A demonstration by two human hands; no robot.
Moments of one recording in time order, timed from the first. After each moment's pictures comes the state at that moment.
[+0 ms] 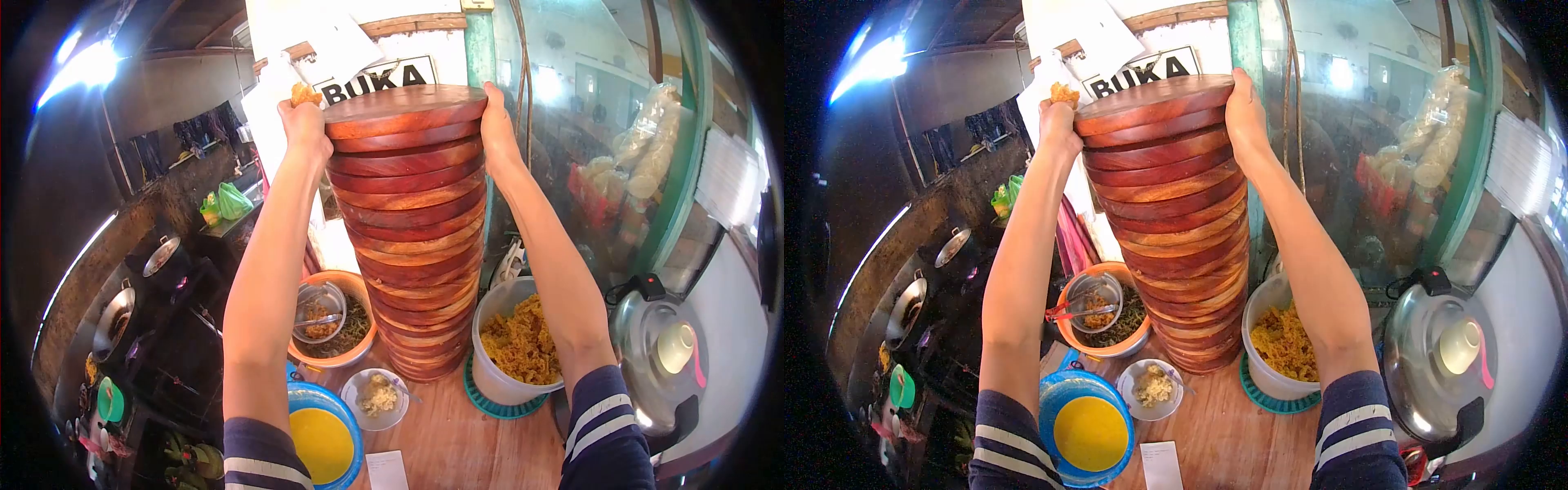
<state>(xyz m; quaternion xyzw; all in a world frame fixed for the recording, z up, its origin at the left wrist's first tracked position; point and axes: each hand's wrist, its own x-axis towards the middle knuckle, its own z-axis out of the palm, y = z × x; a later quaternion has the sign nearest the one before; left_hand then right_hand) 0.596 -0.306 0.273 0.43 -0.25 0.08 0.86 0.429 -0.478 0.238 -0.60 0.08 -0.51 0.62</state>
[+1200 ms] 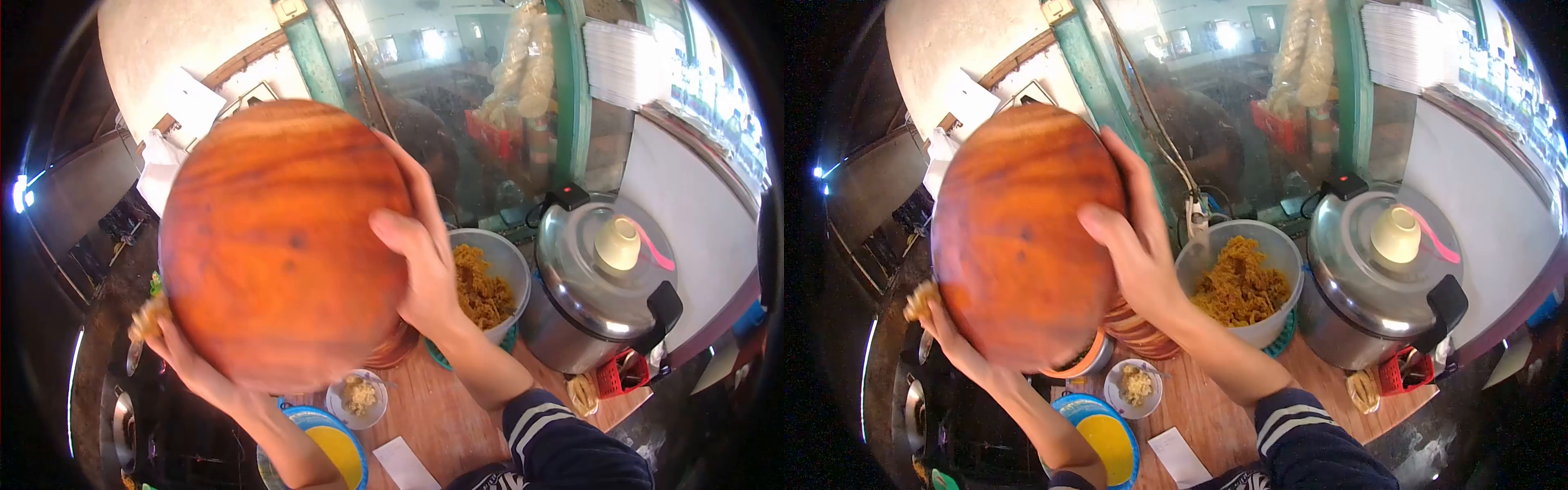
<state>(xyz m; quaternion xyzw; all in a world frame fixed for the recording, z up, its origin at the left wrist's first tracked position) 0.370 -0.184 0.168 0.37 -0.24 0.17 0.88 0.243 -0.349 0.159 -0.47 -0.17 -0.58 0.64</state>
